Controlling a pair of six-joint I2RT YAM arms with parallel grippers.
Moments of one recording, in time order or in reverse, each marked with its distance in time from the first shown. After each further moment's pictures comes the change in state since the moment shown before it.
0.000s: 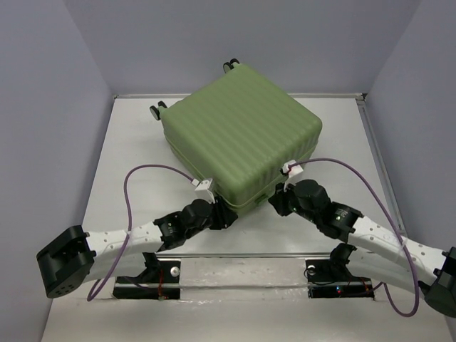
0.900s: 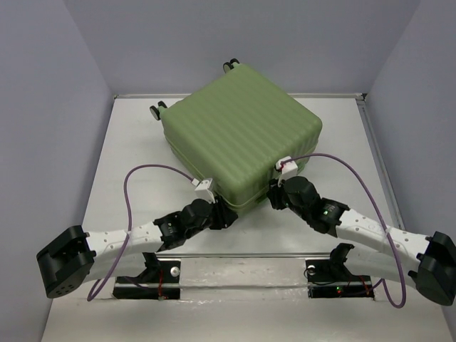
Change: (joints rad) left arm 0.000 0.000 0.000 0.006 0.001 0.000; right arm 0.000 0.129 -0.007 0.118 0.157 -0.043
